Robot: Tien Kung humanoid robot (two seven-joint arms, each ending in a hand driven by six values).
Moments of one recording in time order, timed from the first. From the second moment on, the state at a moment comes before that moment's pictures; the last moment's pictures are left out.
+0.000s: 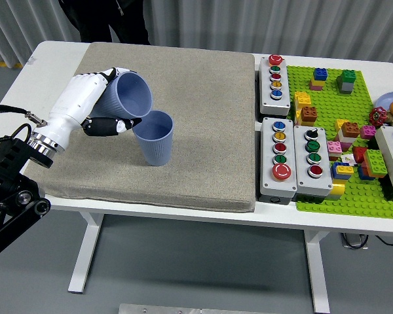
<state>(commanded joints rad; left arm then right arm) -0.36 0.55 -0.96 -1.53 1.87 0.31 0.02 0.23 -0.11 1.60 0.18 -1.04 -0.22 -0.31</state>
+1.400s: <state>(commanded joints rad) -0.42 0.62 -0.91 -1.54 2.12 0.26 0.07 0.24 -0.11 1.60 0.18 -1.04 -0.22 -0.31</state>
